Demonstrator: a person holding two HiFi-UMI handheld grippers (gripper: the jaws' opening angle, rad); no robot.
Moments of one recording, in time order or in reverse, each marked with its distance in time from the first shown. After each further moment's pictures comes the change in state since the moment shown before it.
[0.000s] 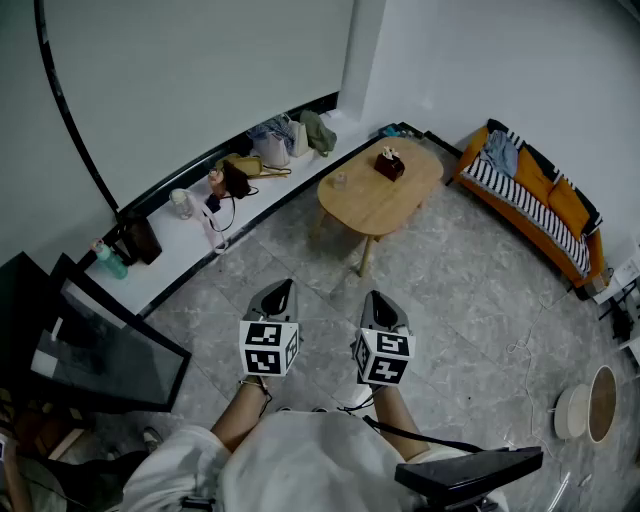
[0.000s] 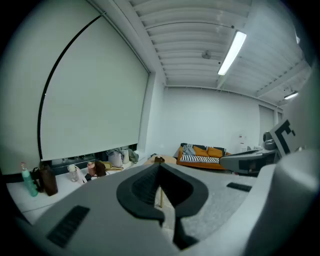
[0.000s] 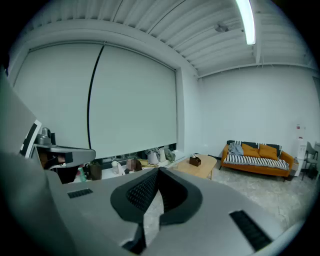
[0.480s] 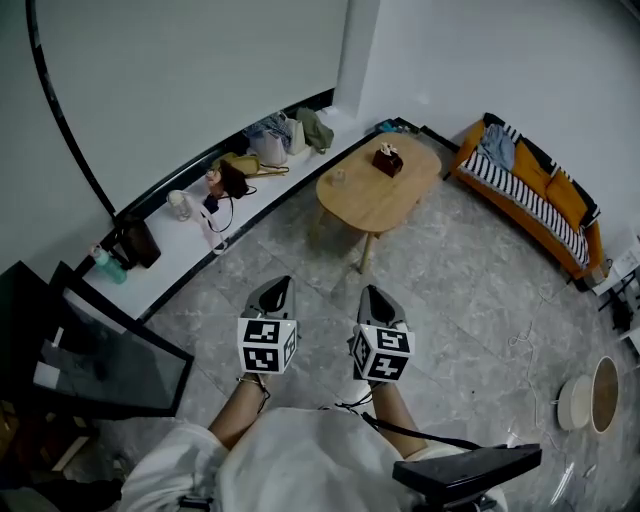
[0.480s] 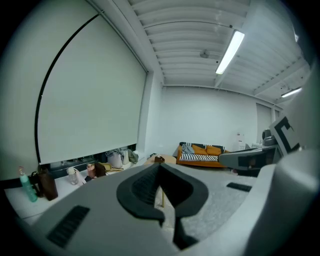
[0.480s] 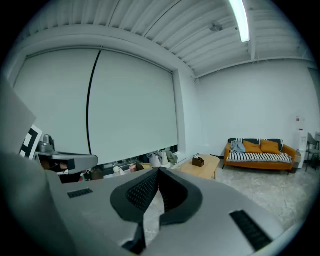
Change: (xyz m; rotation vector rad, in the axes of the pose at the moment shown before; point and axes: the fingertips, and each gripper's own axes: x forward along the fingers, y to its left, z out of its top) left arm 0.004 0.025 0.000 0.027 0.002 -0.019; right arm 0.016 0.024 0.004 0.047 -0.035 0.015
